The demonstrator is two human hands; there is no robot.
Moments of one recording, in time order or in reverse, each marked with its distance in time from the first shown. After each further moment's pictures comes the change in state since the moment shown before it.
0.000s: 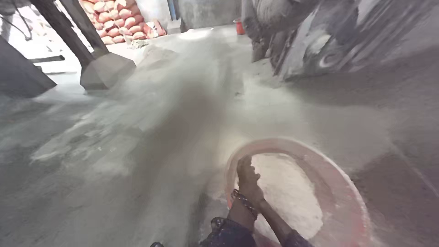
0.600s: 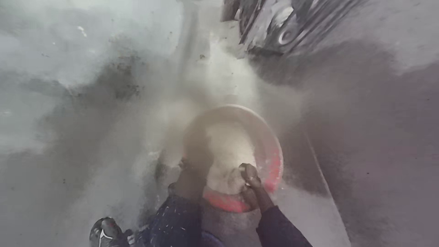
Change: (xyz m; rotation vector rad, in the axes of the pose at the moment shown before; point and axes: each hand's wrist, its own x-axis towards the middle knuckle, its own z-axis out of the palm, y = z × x) left_hand -0.013 0.018 -0.009 -0.074 0.079 0.041; right_hand 0.031 0.225 0.057 0.114 0.401 0.365
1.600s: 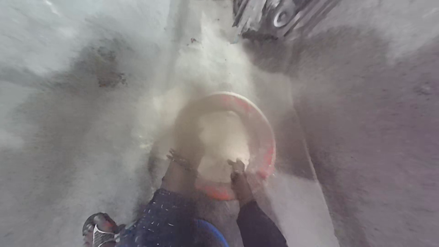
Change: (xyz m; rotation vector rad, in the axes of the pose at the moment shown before) left_hand 0.101 -0.060 -0.055 -0.134 -0.173 0.089; right_hand -0.046 -0.007 0.058 0.969 0.252 0.296
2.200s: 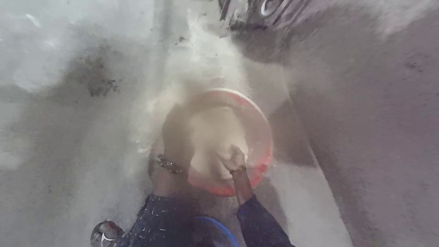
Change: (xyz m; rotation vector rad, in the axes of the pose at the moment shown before) left_hand -0.053 0.032 0.041 0.082 0.082 -0.031; right_hand -0.007 -0.072 0.026 1.059 -0.269 0.227
